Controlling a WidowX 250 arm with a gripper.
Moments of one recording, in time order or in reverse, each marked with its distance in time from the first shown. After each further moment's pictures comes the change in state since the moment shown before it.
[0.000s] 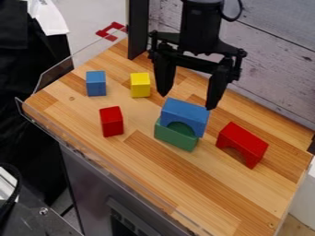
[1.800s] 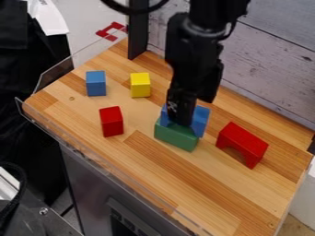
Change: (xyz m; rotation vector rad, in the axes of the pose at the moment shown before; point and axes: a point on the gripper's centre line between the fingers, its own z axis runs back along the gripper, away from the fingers) arm 0.013 -0.005 -0.026 -0.082 -0.183 1.441
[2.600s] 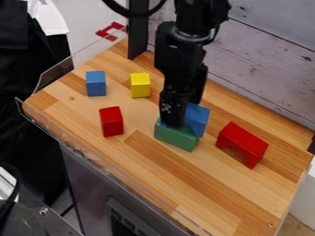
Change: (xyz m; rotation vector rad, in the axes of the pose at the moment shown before) arm 0.023 -0.009 -0.015 0.061 0.000 0.113
